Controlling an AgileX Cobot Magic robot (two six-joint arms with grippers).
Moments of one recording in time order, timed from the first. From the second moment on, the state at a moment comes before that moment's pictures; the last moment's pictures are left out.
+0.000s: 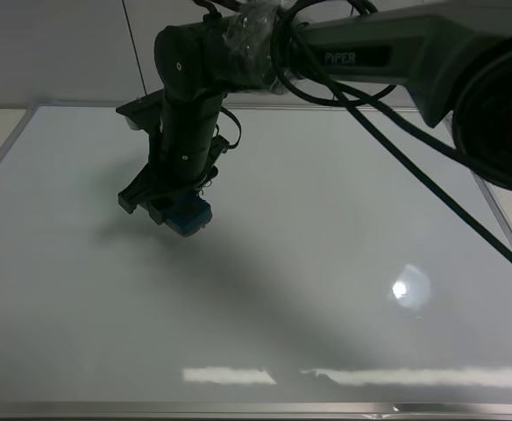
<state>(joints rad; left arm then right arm) 0.00 0.00 -0.50 -0.09 1.06 0.05 0.88 2.28 -1.85 0.14 0.92 -0.13</state>
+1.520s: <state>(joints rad) 0.00 0.00 -0.50 -0.09 1.06 0.05 0.89 2.38 -1.85 0.05 0.87 -0.18</state>
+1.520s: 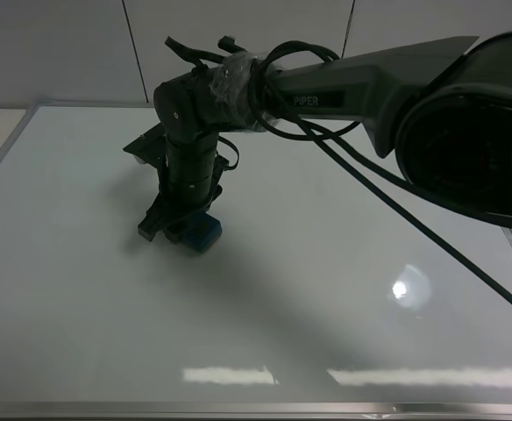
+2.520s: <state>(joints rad) 0.00 0.00 -0.50 -0.09 1.06 0.05 0.87 2.41 -1.86 -0.02 0.81 -0.11</state>
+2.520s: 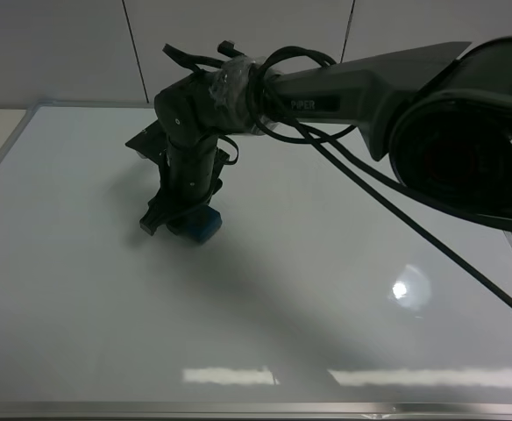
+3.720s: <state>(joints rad) 0.00 0.00 -0.50 -0.09 1.06 0.05 0.79 2.41 -1.87 -0.02 0.73 -0.05</state>
